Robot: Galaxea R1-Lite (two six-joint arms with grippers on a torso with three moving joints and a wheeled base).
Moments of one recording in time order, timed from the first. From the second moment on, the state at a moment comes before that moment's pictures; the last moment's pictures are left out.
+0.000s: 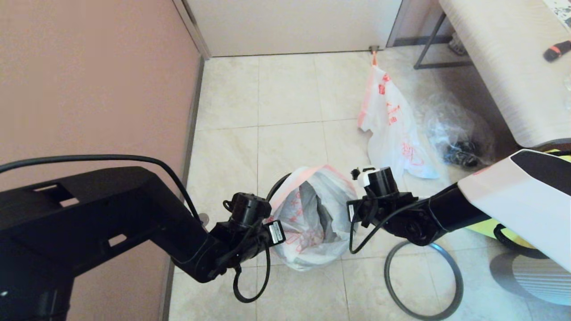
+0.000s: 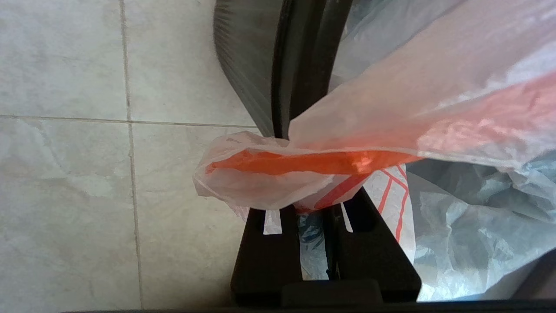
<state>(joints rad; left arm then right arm) -0.57 2.16 -0.89 -0.64 0.16 -0.62 0.50 2.24 -1.28 -0.41 -0.32 0.17</state>
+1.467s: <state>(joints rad) -0.60 2.18 -0.90 -0.63 0.16 -0.62 0.48 2.13 -1.36 -0.33 -0.27 -0.12</state>
